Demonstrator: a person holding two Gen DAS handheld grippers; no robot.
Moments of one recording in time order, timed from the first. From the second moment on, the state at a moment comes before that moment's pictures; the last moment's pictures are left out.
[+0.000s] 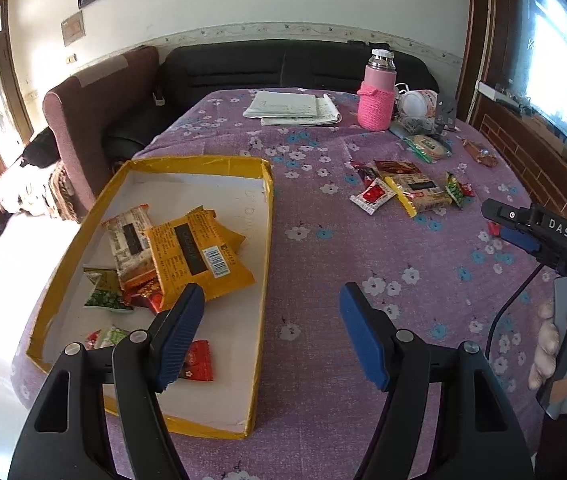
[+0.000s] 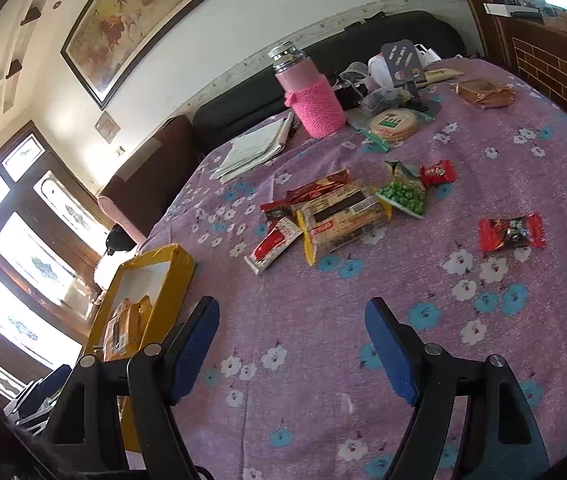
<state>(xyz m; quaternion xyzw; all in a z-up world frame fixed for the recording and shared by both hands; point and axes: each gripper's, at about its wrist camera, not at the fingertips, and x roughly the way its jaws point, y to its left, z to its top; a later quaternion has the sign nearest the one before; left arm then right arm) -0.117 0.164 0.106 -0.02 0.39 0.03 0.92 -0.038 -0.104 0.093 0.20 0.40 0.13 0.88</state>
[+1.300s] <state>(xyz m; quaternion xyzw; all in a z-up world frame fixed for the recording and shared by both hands) -0.102 0.171 0.093 -0.13 0.40 -0.04 0.90 0.078 -0.050 0.039 0.01 0.57 0.19 0.80</state>
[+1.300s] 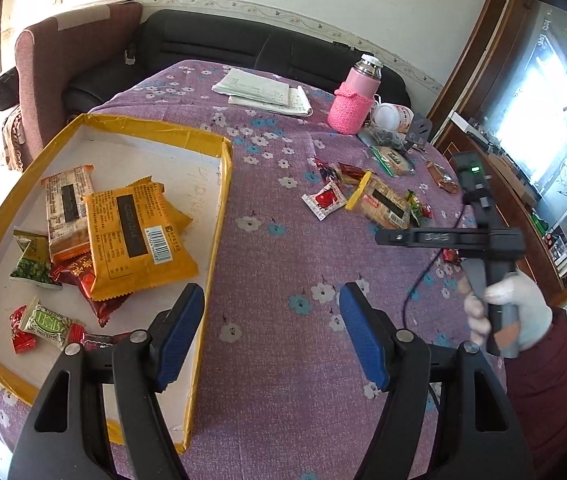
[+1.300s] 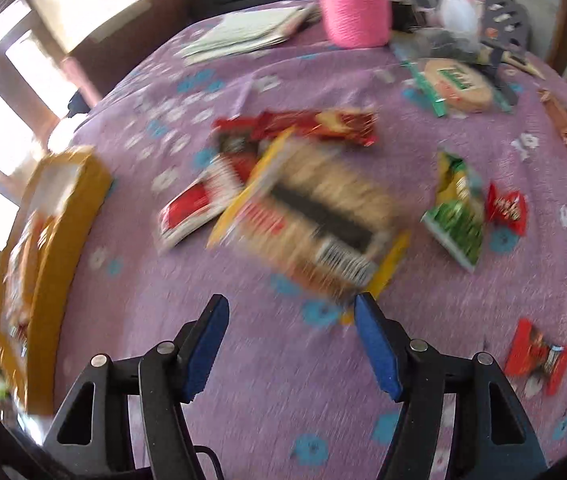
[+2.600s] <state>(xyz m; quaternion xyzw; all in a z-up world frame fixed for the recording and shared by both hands) -0.075 0.163 0.135 -0.08 0.38 -0.08 0.92 0.047 -0.007 0.026 -0.08 0.51 0.16 0.84</state>
